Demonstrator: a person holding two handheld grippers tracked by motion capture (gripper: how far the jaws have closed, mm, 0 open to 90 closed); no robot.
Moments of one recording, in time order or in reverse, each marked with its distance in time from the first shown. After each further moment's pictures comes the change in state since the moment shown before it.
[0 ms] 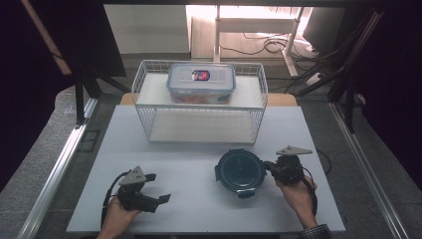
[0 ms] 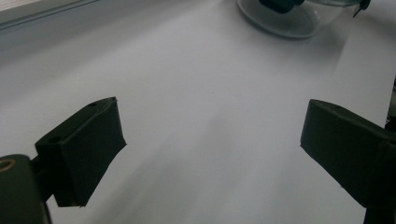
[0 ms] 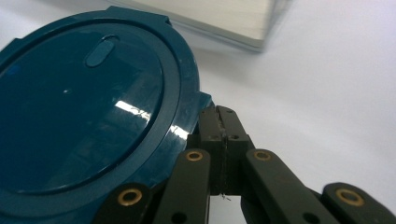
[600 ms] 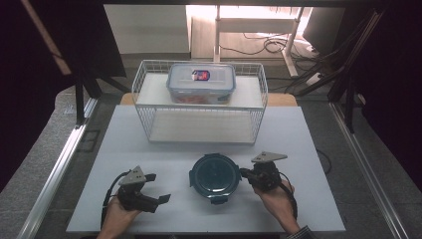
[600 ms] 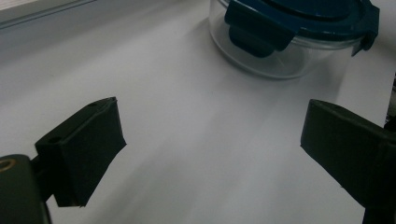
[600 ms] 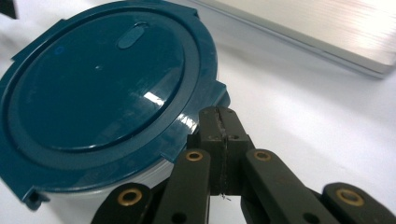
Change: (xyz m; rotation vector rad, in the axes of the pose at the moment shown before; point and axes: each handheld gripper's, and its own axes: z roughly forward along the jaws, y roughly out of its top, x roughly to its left) left arm 0.000 0.000 0.000 0.002 -0.001 -0.001; right arm 0.061 0.007 0.016 0.005 0.140 -0.091
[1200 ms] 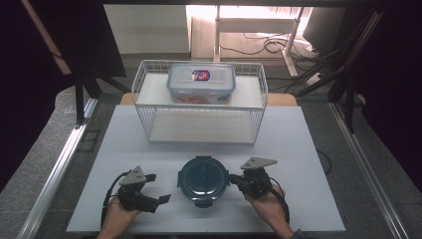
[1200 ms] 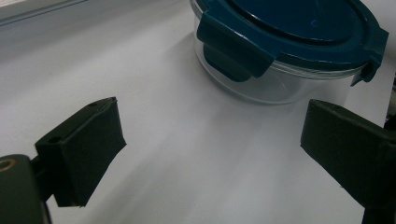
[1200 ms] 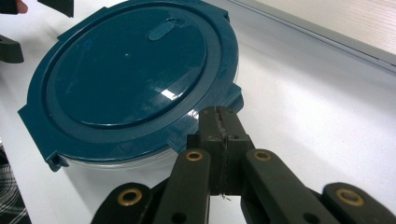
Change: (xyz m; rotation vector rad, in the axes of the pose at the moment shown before) left arm 0.000 0.000 0.000 0.007 0.000 -0.001; right arm 0.027 0.001 0.005 -0.007 0.079 -0.050
